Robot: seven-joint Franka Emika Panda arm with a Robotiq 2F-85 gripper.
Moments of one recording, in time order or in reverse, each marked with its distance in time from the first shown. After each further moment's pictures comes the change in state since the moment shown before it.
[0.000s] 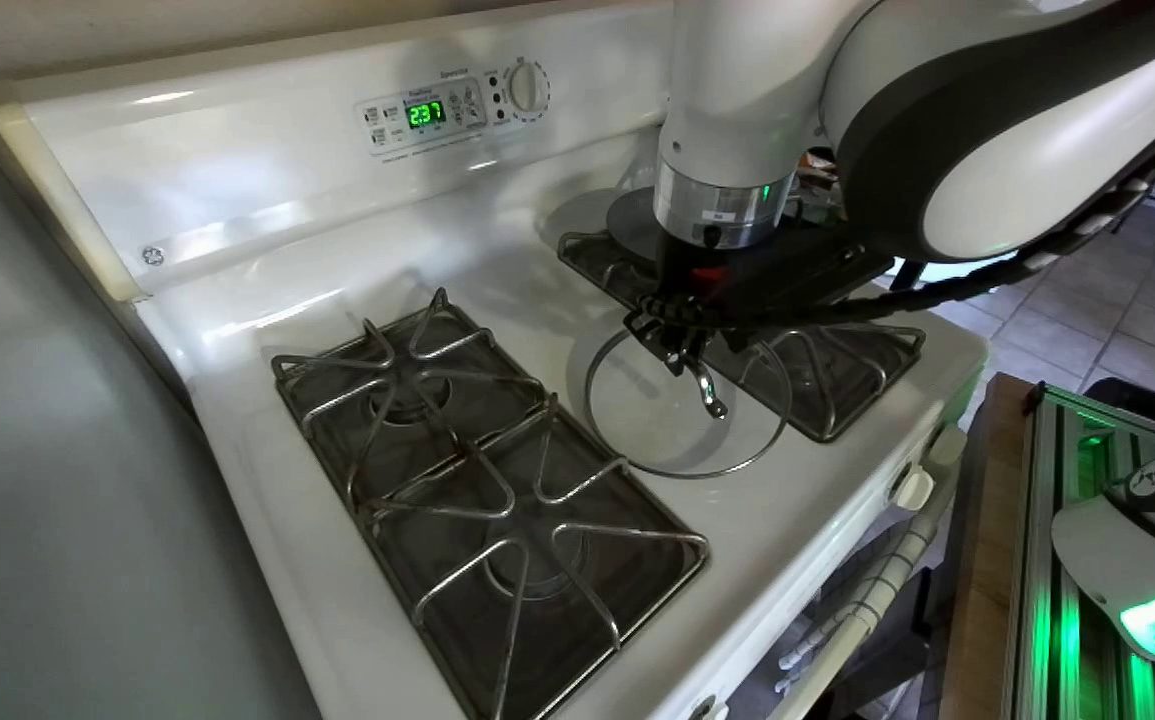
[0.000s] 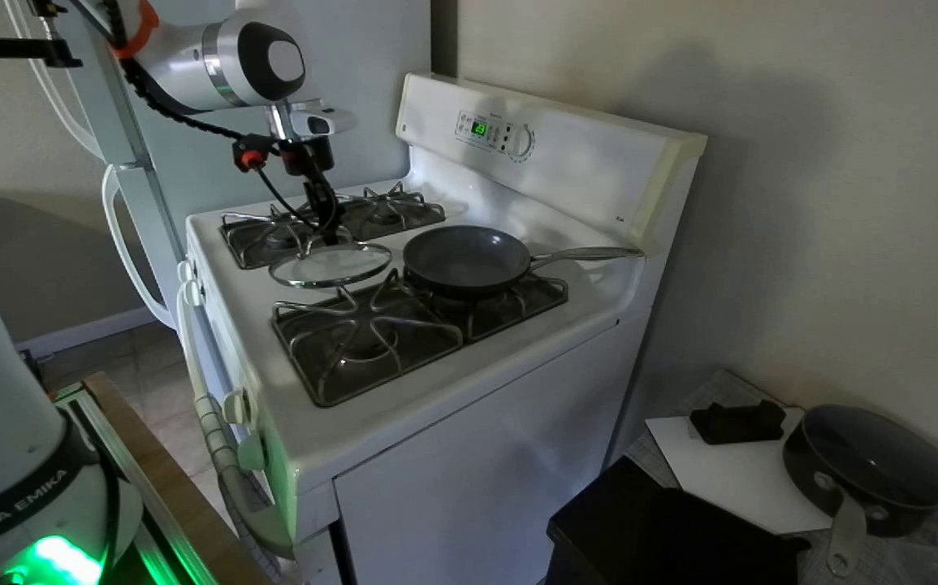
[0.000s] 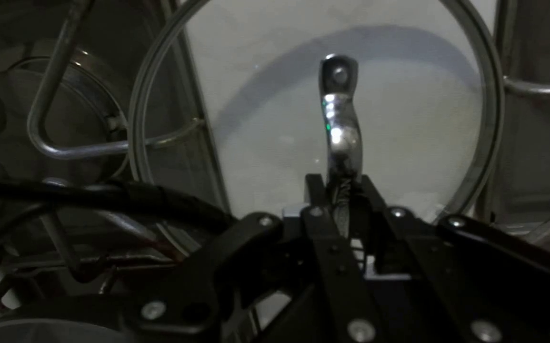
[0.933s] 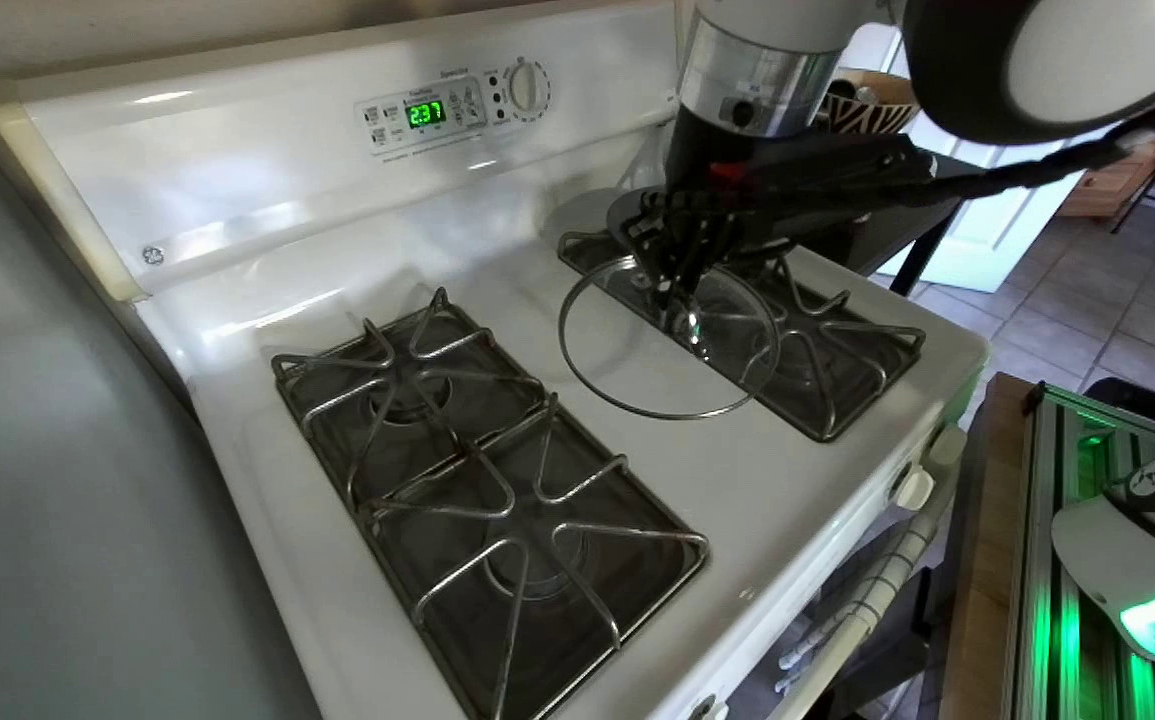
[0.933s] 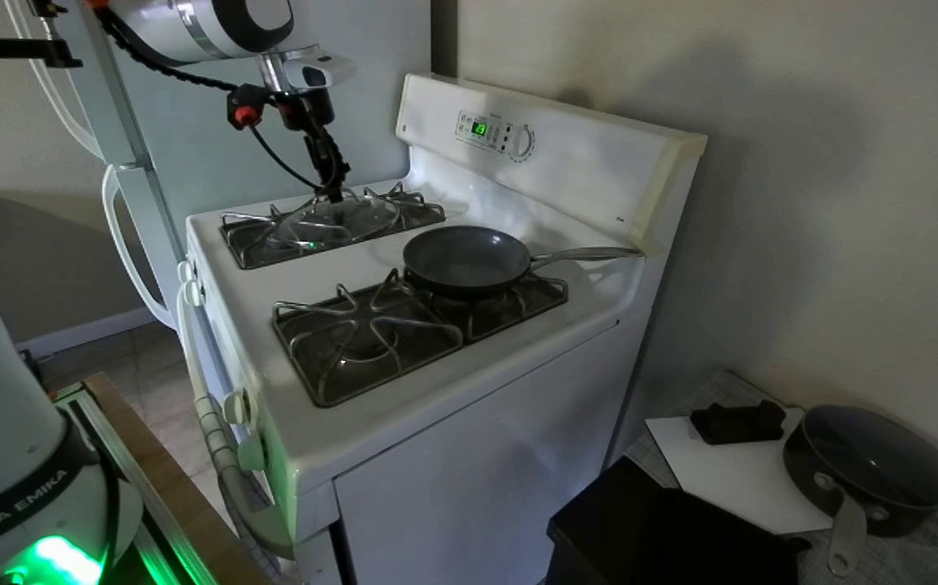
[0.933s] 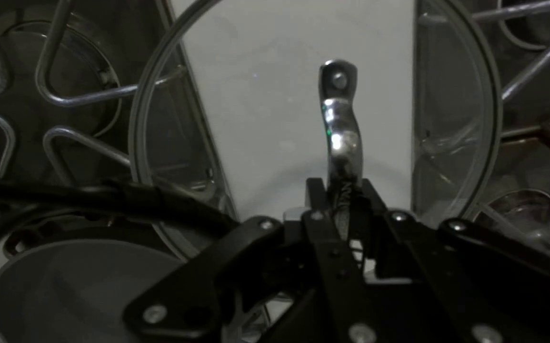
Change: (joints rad) arm 0.000 -0.156 -0.026 -0.001 0.098 0.000 -0.062
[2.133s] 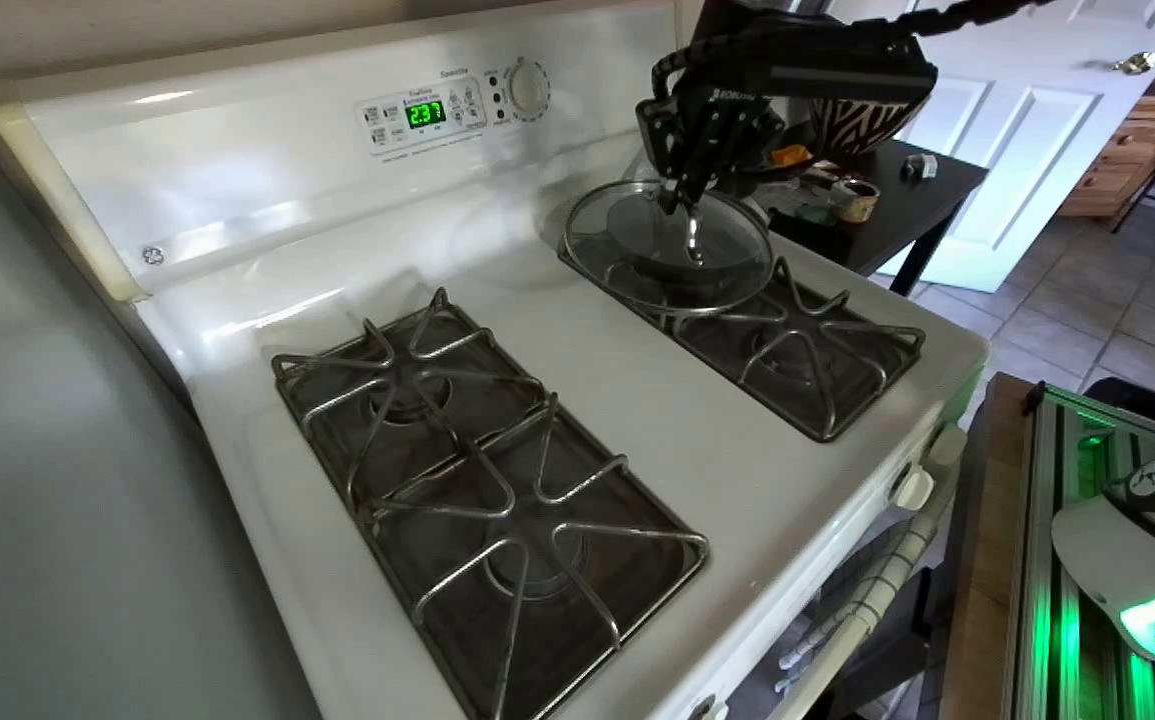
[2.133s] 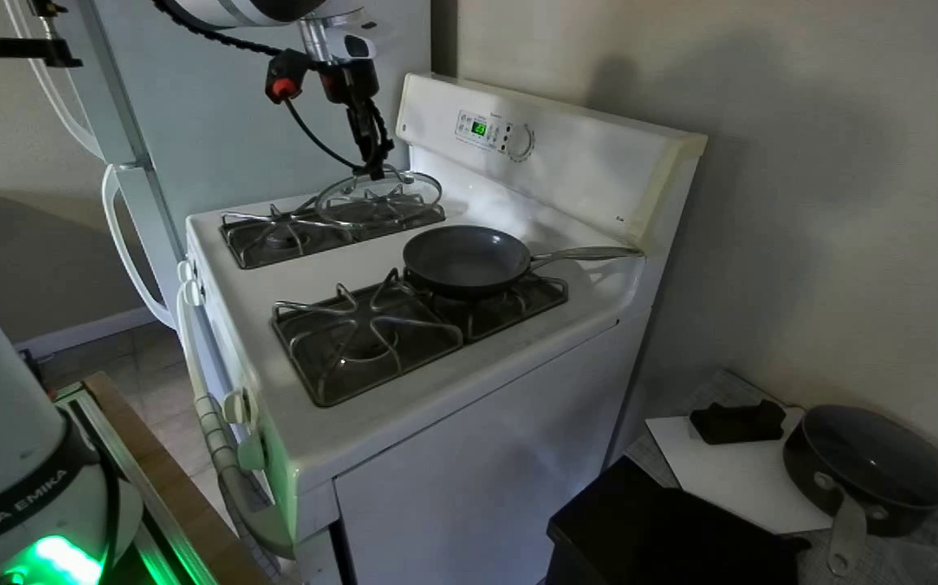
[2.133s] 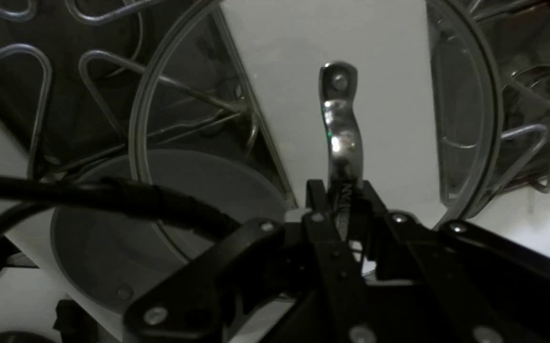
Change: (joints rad) arm -0.104 -0.049 -0.073 0.045 0.081 -0.003 -0.087
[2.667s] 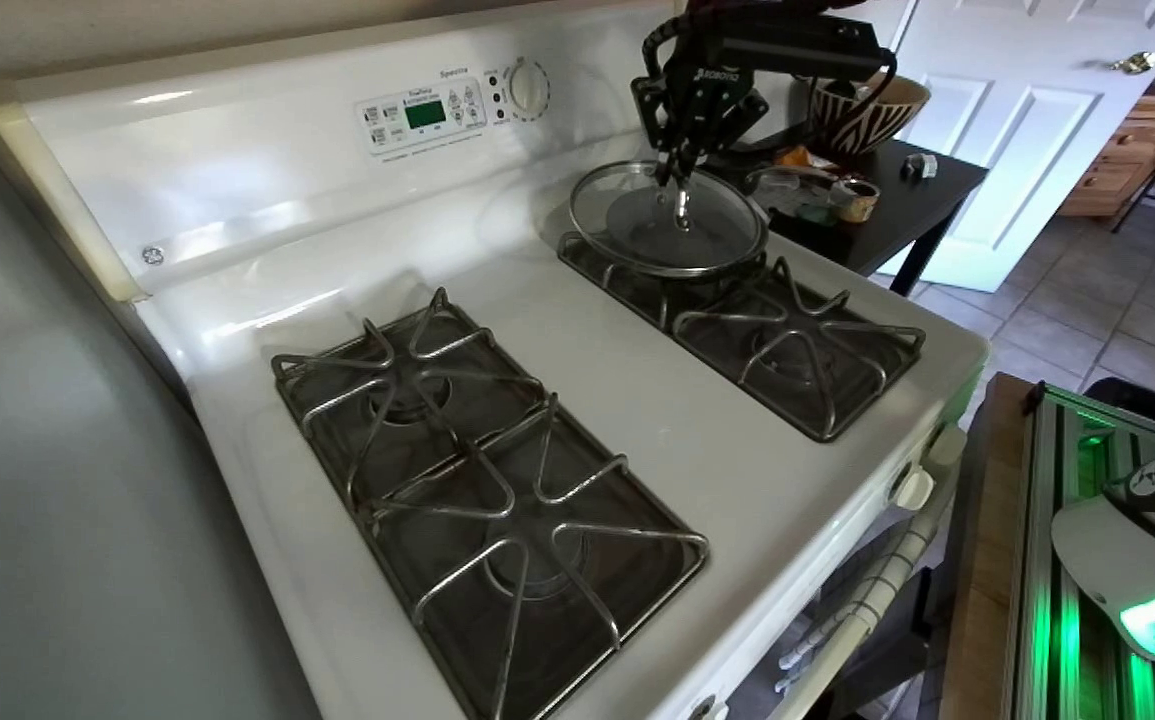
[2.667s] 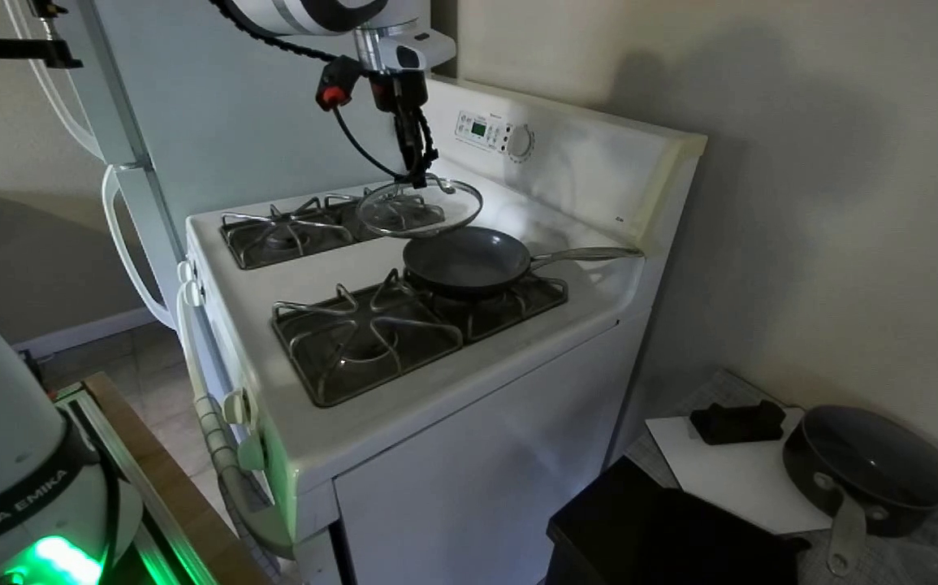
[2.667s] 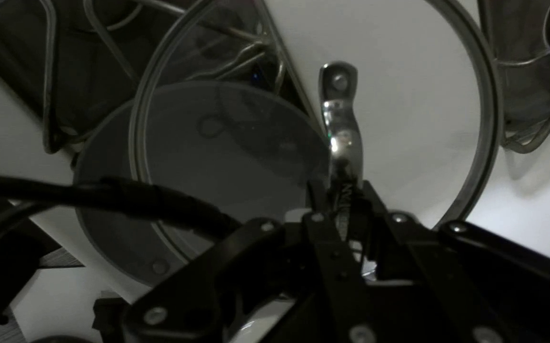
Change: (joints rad) arm -0.065 0.103 -0.053 0.094 0.002 -0.001 0.001
